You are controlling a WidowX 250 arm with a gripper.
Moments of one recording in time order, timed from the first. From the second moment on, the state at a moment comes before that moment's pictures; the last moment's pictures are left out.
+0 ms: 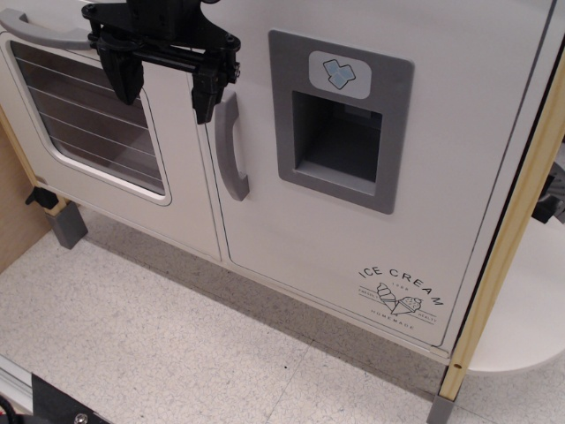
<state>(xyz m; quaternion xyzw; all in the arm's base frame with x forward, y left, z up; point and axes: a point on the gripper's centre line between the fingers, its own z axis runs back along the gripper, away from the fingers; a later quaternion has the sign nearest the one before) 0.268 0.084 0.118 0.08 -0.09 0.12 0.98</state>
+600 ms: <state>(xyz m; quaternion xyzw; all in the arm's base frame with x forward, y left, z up) 0.283 0.093 0.074 0.08 -0.07 0.08 0.99</state>
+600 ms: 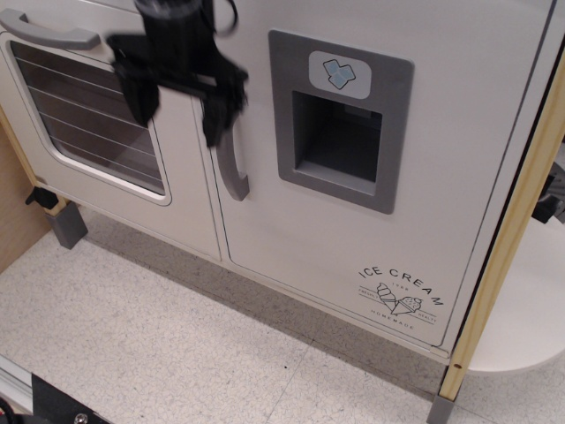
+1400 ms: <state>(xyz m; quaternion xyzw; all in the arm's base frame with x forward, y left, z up) 0.332 0.094 0.035 0.03 -0.16 0.01 0.99</state>
